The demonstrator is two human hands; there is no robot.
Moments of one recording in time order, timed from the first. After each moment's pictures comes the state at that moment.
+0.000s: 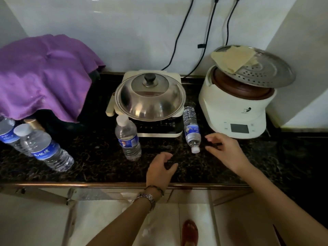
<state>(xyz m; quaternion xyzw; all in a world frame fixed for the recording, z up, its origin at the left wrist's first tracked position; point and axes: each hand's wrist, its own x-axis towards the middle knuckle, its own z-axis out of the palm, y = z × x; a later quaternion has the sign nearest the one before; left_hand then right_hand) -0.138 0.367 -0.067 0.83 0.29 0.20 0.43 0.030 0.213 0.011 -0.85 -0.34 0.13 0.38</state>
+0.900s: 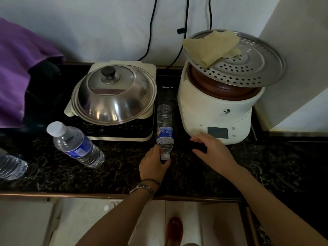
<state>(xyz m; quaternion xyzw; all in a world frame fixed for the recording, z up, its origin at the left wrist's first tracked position) -0.016 0.320 -0.094 0.88 0.36 0.14 0.28 0.131 0.177 -0.024 -0.84 -0.44 0.12 0.27</state>
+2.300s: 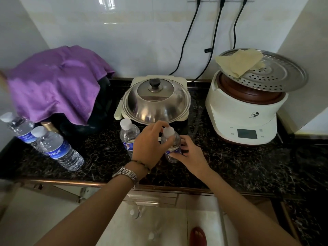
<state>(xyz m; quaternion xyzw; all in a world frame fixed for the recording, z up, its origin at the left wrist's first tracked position) -0.126 0.410 0.051 0.91 0.21 0.28 0.23 -0.015 0.294 -0.020 -0.76 -0.34 0.27 0.49</state>
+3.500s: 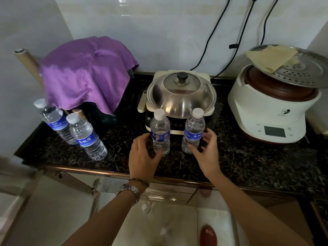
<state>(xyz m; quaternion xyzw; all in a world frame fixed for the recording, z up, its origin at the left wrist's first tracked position) -0.224 0.457 -0.026 0.84 0.34 0.34 0.25 -0.062 0.330 -0.055 -0.78 -0.23 0.12 0.57</state>
